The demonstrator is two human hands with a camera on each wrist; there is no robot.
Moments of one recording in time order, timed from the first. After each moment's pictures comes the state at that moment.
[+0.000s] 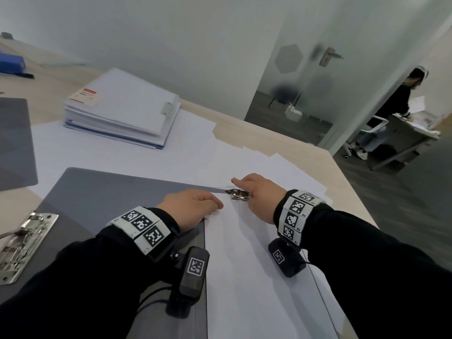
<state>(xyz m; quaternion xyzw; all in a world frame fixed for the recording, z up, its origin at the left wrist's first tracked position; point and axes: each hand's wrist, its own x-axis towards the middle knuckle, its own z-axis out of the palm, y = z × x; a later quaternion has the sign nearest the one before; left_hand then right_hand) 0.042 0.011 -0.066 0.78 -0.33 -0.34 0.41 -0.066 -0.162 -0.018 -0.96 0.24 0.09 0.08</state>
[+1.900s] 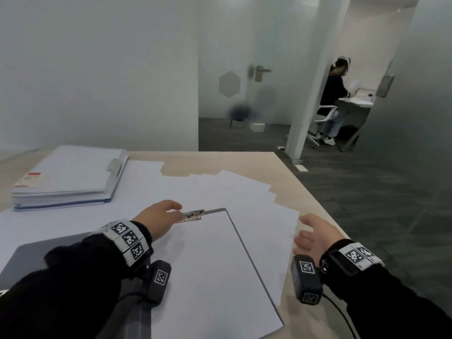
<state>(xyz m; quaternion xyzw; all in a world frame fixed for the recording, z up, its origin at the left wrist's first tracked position) 0.007 -0.049 -0.014 0.84 -0.37 -0.22 0.32 -0.303 -0.232 -0.027 -0.37 0.55 -0.31 0.68</state>
